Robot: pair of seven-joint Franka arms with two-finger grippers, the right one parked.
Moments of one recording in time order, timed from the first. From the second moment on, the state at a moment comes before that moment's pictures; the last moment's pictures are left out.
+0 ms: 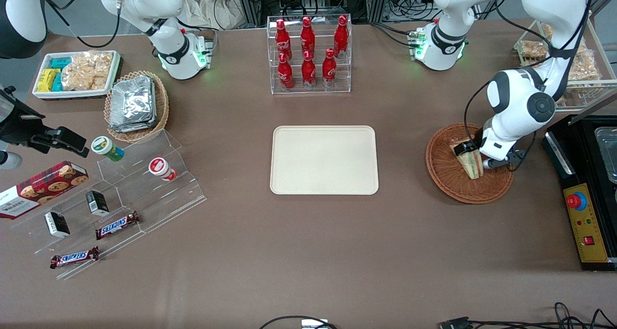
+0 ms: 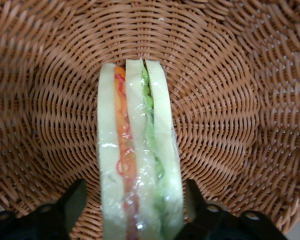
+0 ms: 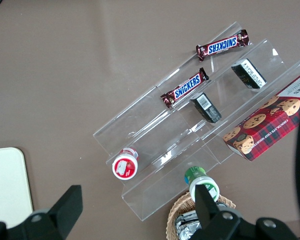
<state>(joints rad) 0.26 0.14 -0.21 -2.50 -0.03 2.54 -0.22</state>
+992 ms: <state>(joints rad) 0.26 -0.01 -0.21 -2.12 0.04 1.97 -0.19</state>
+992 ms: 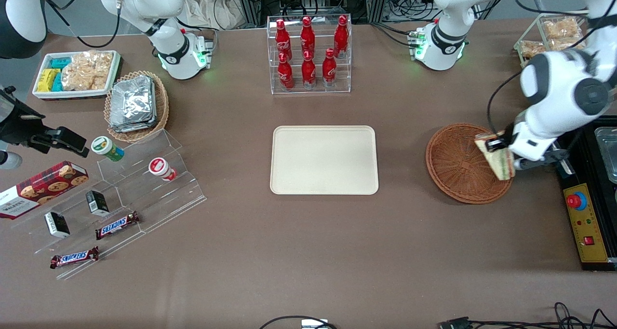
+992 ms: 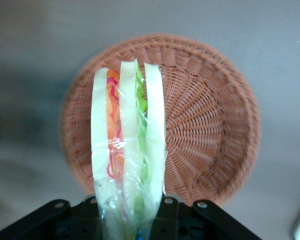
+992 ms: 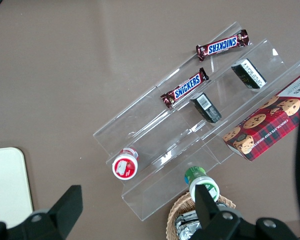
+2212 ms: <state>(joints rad) 0.07 0.19 -0.70 -1.43 0.05 1.44 -0.77</state>
